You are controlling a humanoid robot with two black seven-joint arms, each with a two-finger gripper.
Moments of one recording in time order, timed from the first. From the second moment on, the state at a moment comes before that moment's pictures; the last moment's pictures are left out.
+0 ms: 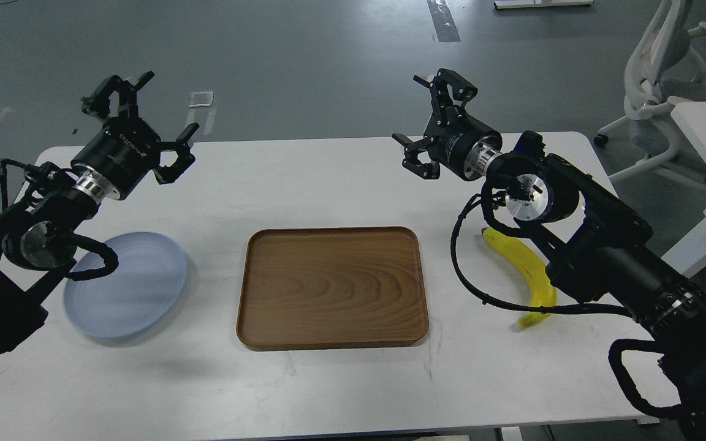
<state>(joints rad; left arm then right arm) -0.68 0.48 -0.74 -0.88 -0.02 -0.41 -0.24 0.81 -0.13 0.82 0.87 -0.24 0.09 -0.07</state>
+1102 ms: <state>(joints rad) -0.70 0.45 -0.73 -0.88 -0.01 -0.45 -0.21 0.84 -0.25 0.78 0.95 -0.24 0.09 -0.10</state>
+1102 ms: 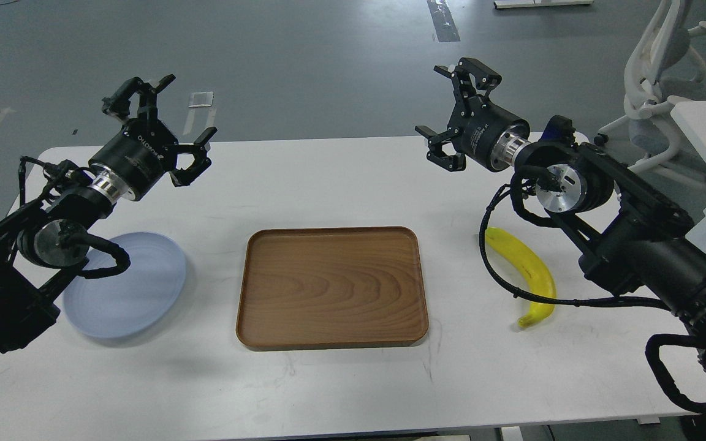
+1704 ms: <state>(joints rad) -0.68 0.43 -0.75 -0.94 -0.02 -0.38 -0.22 0.85 -0.25 0.76 0.95 -0.24 0.10 -0.10</state>
